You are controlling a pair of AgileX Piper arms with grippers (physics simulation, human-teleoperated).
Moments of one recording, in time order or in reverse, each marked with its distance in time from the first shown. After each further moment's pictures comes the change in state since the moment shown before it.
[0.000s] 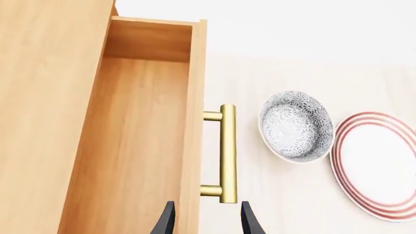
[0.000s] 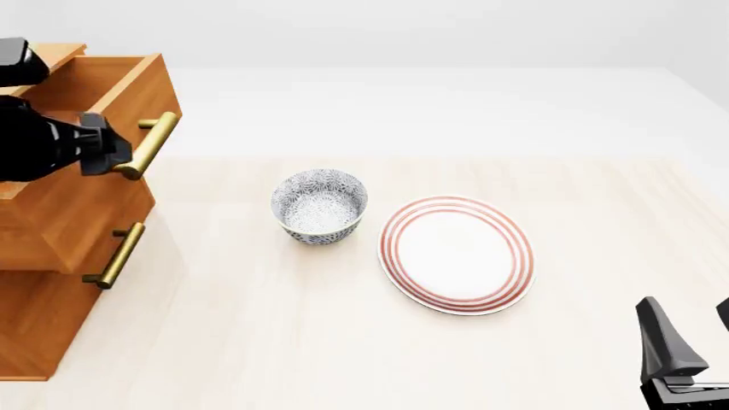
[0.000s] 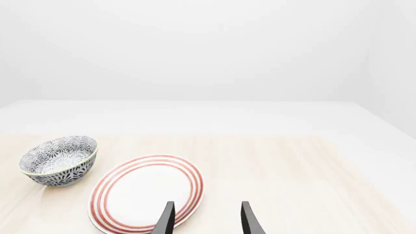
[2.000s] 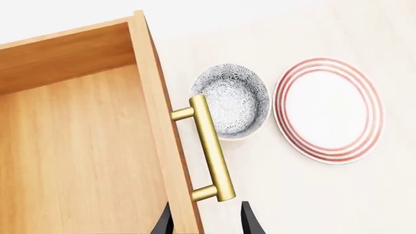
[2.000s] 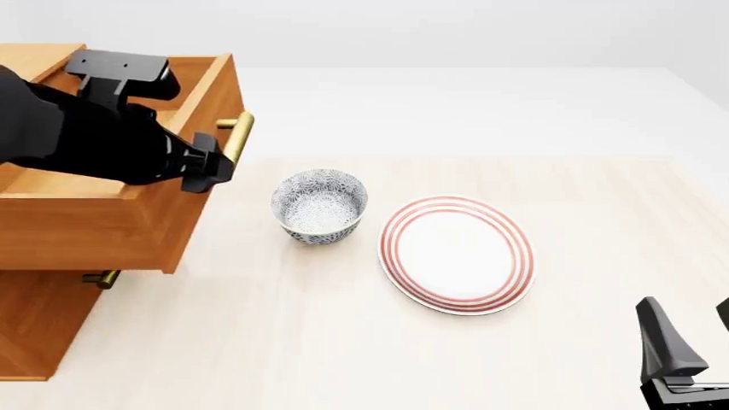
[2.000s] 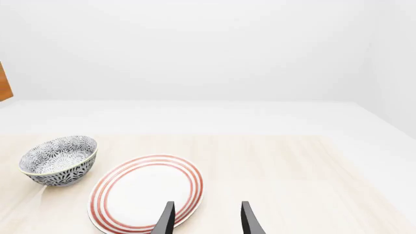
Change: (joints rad) left arm -0.333 0.120 -0.063 0.023 -0.013; right arm 0.000 0.000 0.000 0.000 0.000
